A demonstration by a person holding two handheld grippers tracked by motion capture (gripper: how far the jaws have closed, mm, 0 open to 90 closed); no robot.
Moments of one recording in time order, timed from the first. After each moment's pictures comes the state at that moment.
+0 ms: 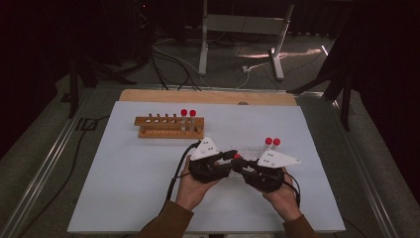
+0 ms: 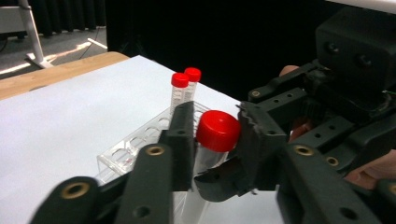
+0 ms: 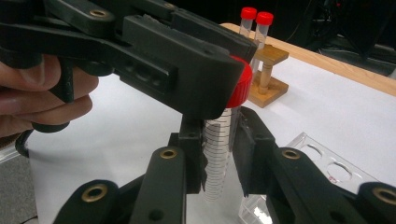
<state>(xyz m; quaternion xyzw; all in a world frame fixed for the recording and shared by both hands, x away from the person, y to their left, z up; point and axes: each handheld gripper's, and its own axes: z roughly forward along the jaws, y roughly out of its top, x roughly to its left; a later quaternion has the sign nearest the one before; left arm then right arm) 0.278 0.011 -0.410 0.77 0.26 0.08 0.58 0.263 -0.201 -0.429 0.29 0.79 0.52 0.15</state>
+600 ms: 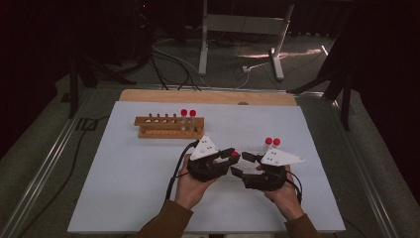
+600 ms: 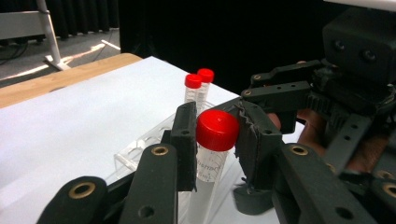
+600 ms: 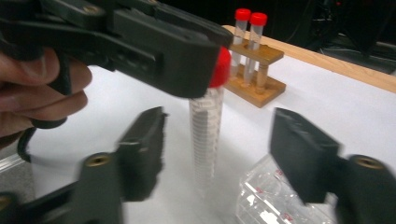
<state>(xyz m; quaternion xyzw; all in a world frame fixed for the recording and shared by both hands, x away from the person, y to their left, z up) 0.281 0.016 -0.407 0.77 0.28 0.10 0.57 0.268 -0.209 -0.430 0.30 0.78 0.53 0.15</state>
